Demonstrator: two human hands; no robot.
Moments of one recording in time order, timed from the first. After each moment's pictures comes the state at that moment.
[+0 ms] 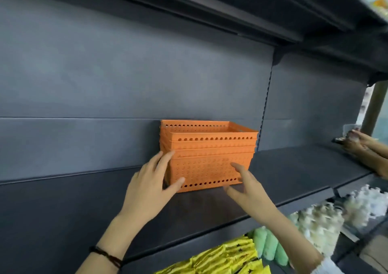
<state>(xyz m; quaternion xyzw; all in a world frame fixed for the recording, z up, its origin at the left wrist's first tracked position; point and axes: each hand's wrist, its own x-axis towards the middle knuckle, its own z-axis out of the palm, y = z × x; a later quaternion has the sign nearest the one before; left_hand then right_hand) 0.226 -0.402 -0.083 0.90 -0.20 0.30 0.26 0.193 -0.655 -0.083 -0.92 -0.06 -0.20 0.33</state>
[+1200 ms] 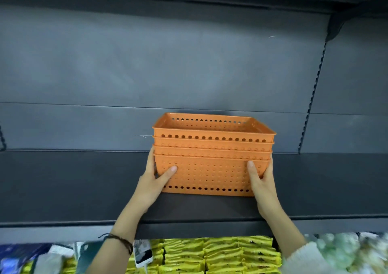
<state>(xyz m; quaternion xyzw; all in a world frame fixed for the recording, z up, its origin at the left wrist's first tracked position) 0.223 -0.470 -0.109 0.77 -0.03 0.20 0.61 0.274 -0.741 -0.109 -0.68 -0.15 -0.18 0.70</state>
